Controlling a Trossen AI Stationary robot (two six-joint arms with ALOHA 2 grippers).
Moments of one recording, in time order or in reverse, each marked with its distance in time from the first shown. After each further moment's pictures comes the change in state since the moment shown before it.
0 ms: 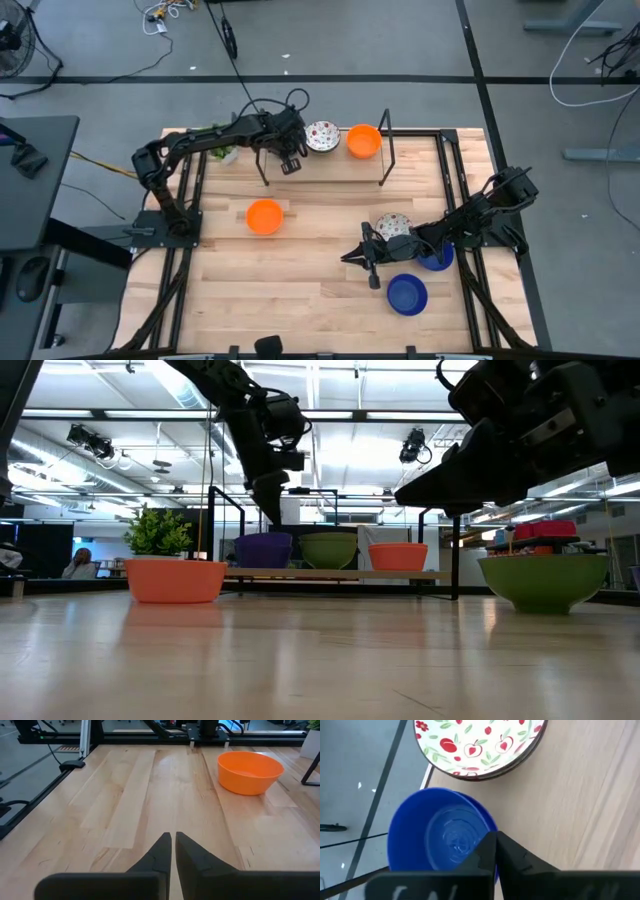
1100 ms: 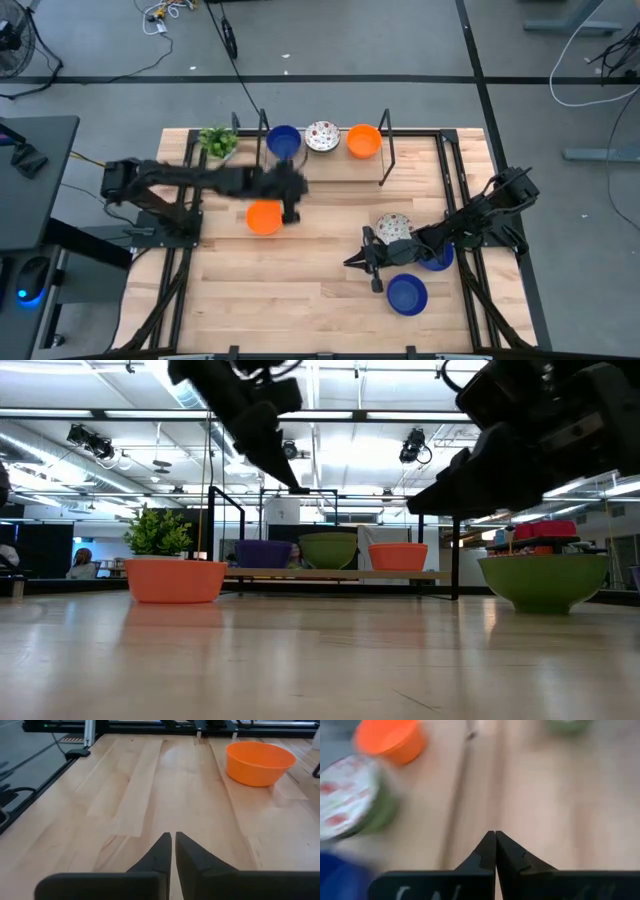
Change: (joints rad) left arm -0.427 -0.263 -0.328 0.336 -0.027 -0.145; right arm 0.034 -0.004 0.000 -0.046 0.001 0.008
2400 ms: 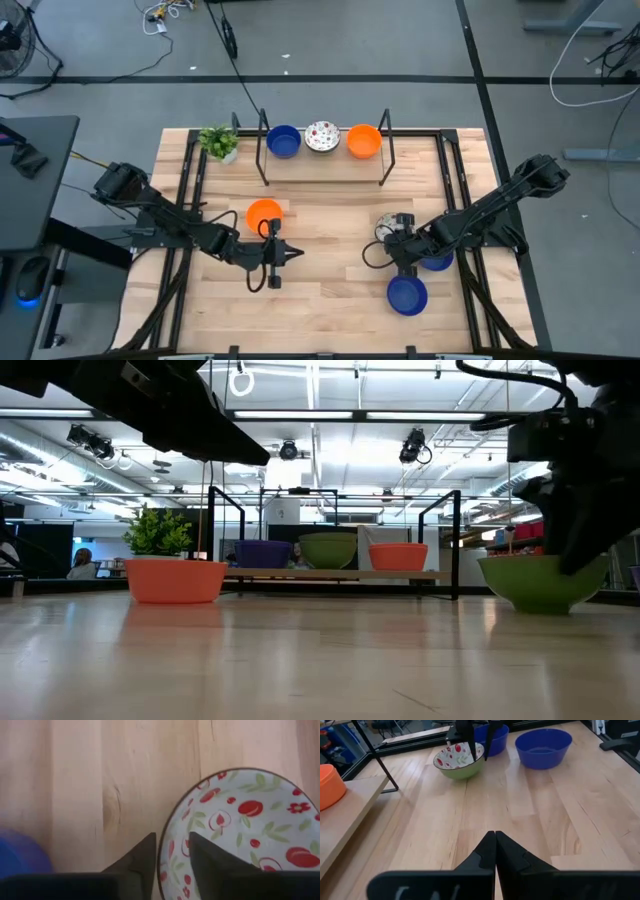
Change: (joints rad) left arm -0.550 -0.014 -0.411 0.712 -0.324 -0.181; right arm 0.025 -0.315 0.173 -1.360 -0.002 0.286
